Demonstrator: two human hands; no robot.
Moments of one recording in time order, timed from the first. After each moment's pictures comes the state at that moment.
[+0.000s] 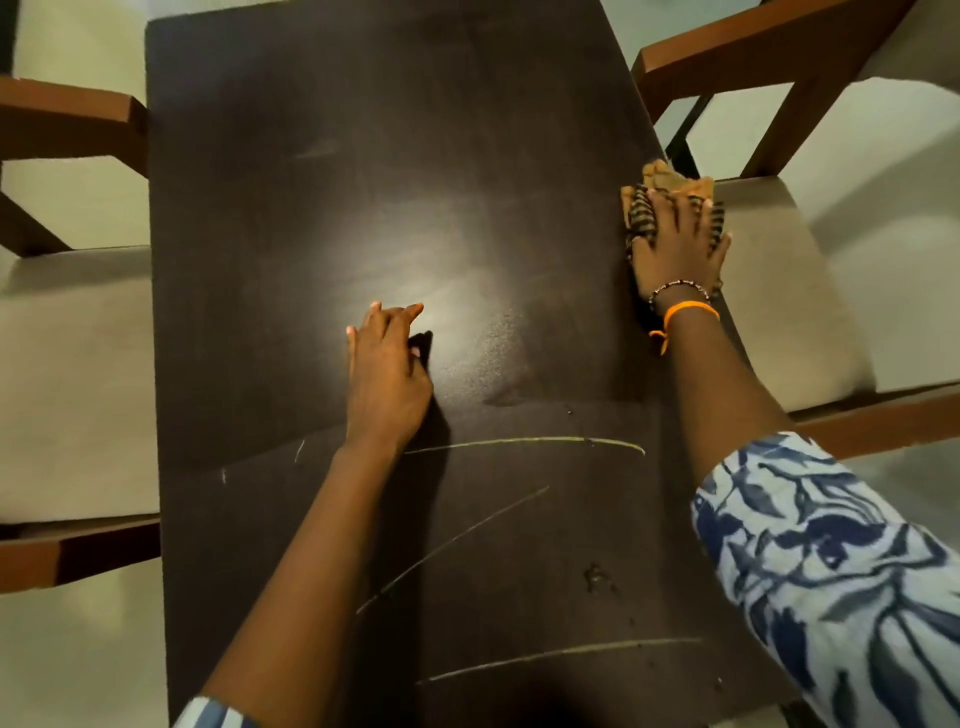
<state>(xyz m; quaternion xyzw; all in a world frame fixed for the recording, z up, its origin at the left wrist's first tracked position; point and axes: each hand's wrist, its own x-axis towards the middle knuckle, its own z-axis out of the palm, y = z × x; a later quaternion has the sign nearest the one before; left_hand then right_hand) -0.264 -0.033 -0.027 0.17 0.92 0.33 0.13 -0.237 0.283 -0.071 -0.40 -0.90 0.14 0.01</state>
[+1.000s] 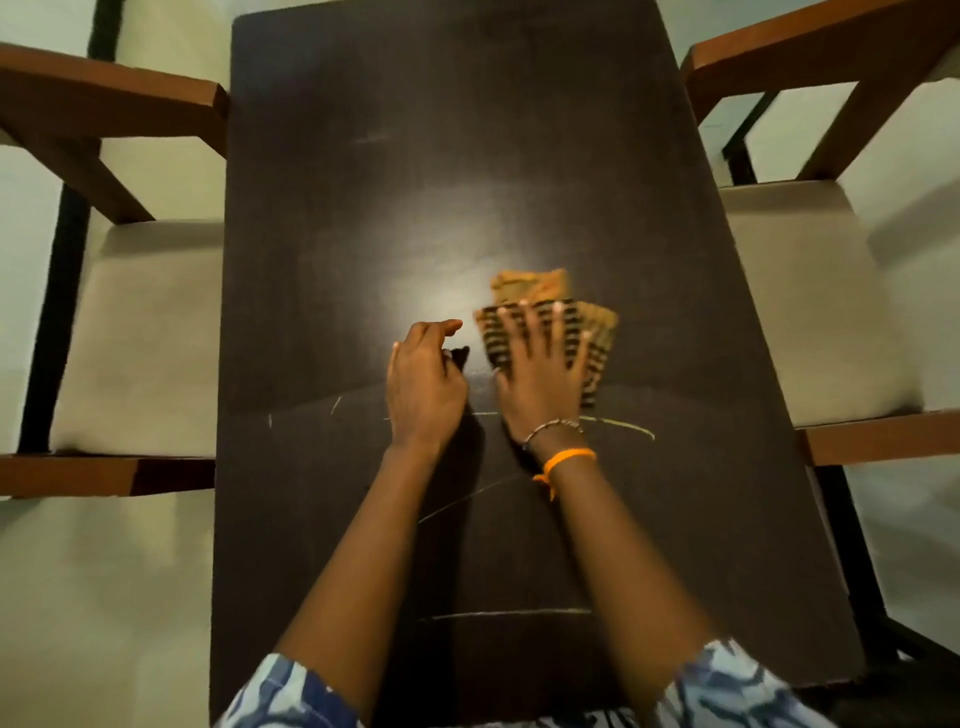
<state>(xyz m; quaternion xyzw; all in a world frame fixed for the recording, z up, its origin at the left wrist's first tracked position) -0.223 -0.029 -0.014 0.09 0.93 0.34 0.10 -0.179 0.077 -0.064 -0.20 -0.96 0.17 -0.03</state>
